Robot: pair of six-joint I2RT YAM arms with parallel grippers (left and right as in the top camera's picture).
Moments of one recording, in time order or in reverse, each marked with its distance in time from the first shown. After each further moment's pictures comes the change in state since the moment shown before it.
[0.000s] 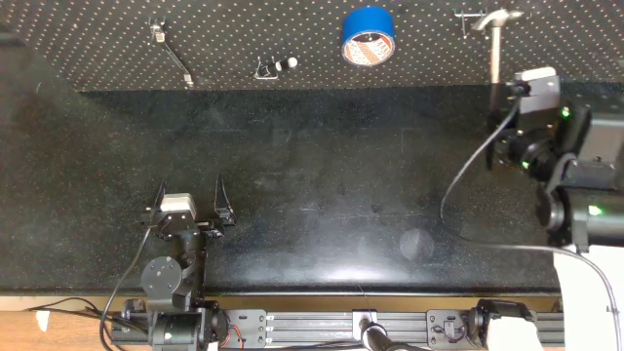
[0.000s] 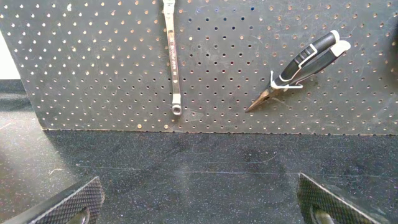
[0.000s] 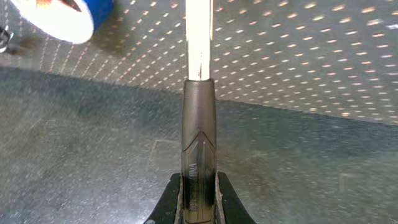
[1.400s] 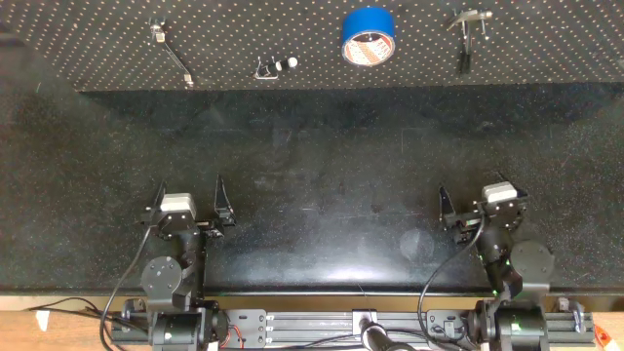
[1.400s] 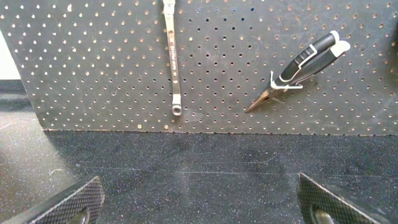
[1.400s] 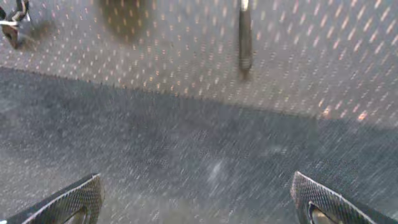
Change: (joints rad) left arm 0.000 0.000 0.000 0.000 0.000 0.000; right arm 0.064 -0.900 -1.052 0.665 0.048 0.033
